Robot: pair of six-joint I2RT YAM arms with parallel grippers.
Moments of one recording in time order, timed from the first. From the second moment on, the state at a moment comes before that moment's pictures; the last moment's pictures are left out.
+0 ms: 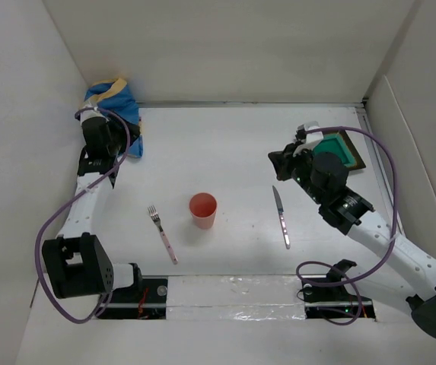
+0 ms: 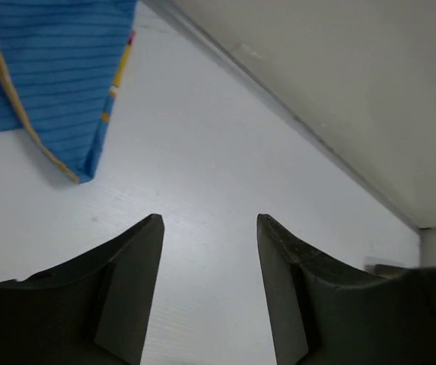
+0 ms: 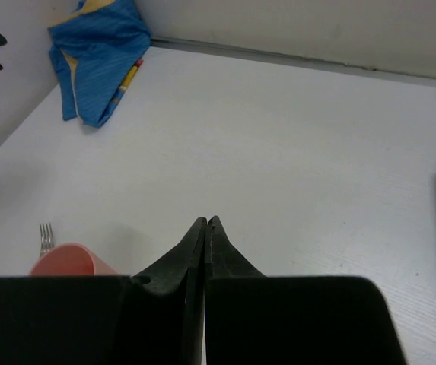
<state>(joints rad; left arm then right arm) 0.09 1.28 1.02 -0.06 0.09 -0.70 0.64 0.98 0.87 0.00 0.16 0.23</state>
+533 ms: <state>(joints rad) 0.06 1.67 1.11 -0.29 -0.21 -0.61 0.64 0.97 0.81 0.05 0.20 0.24</state>
